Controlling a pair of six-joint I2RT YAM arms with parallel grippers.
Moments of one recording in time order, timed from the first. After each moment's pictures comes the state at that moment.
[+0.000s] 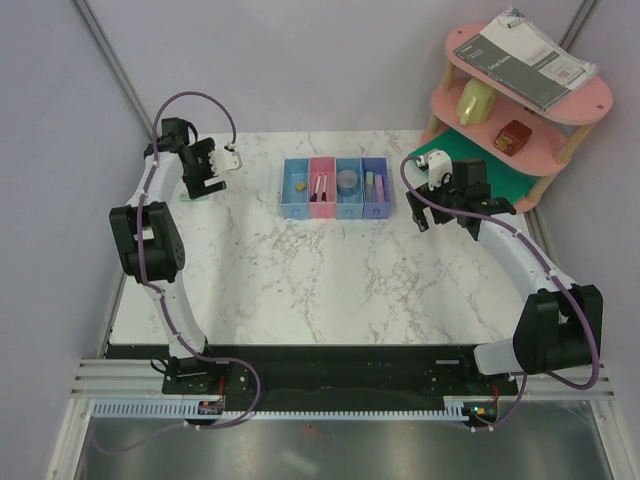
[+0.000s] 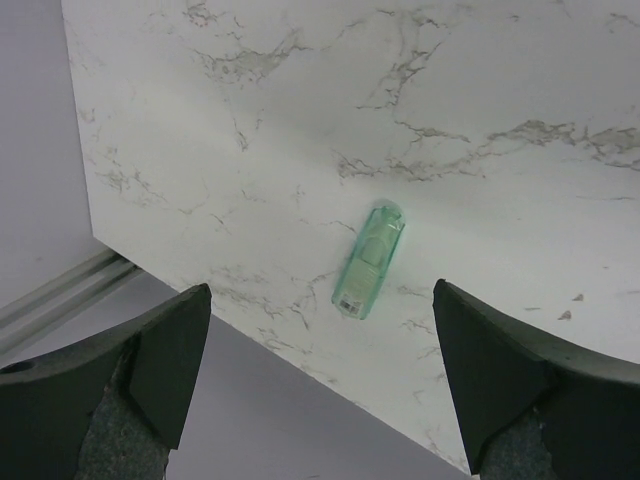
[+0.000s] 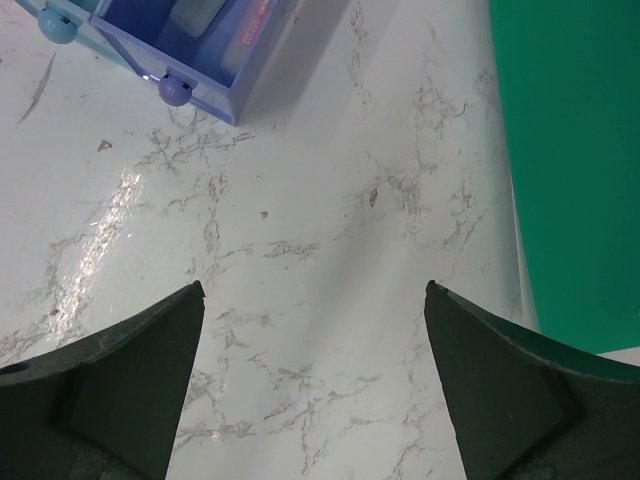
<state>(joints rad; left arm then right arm) 0.12 2.05 1.78 -0.74 0.24 1.39 0.14 1.40 1.08 -0.40 -0.16 -0.31</state>
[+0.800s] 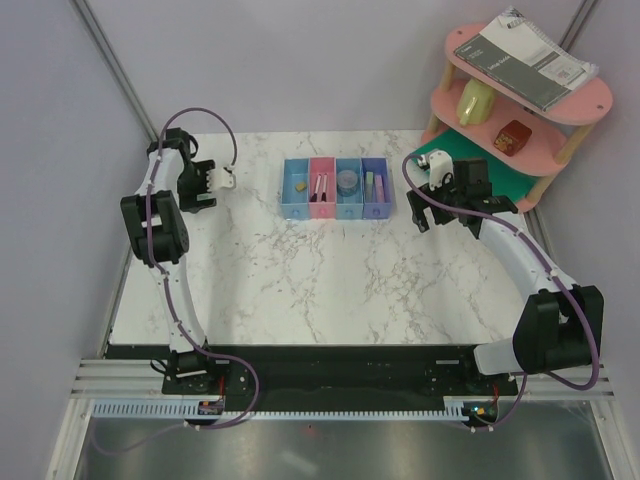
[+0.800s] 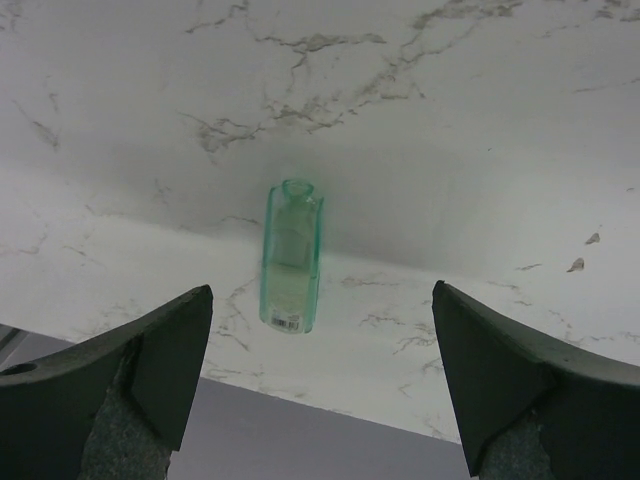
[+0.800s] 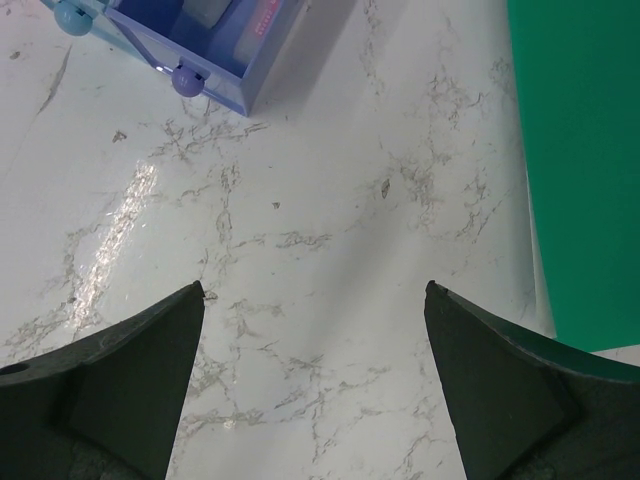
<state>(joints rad) 0.17 2.33 2.04 -1.03 0.14 1.62 0.13 1.40 1.09 -0.45 -0.18 -0.30</state>
